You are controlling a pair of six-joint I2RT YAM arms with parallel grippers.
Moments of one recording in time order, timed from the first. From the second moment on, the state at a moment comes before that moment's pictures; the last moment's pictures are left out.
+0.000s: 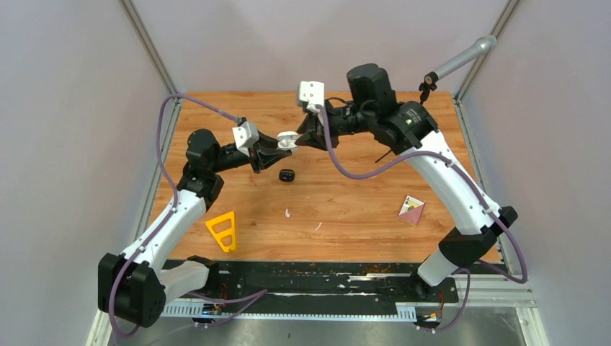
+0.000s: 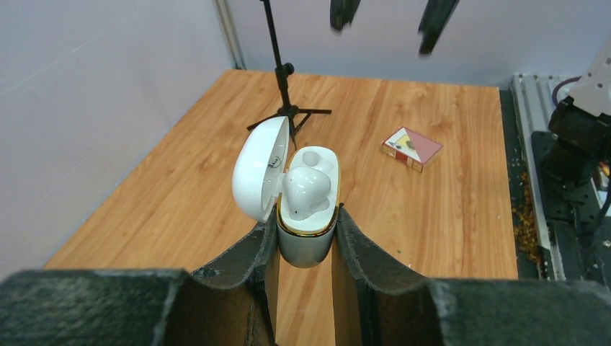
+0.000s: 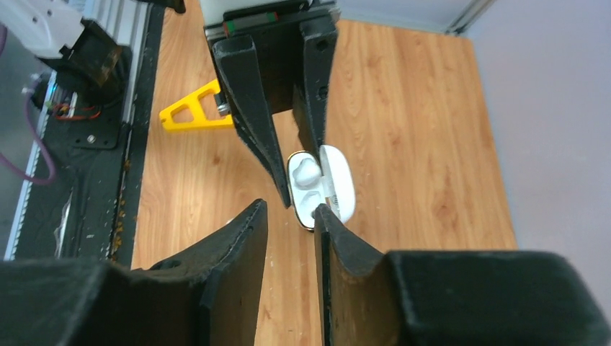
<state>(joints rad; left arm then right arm) -0.31 1.11 0.81 0.42 0.96 0.02 0.71 1.58 2.02 -0.86 -0.66 -0.55</state>
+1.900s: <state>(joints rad) -0.33 1.05 0.81 0.19 0.99 0.26 0.87 1.71 2.00 -0.94 -0.49 -0.85</state>
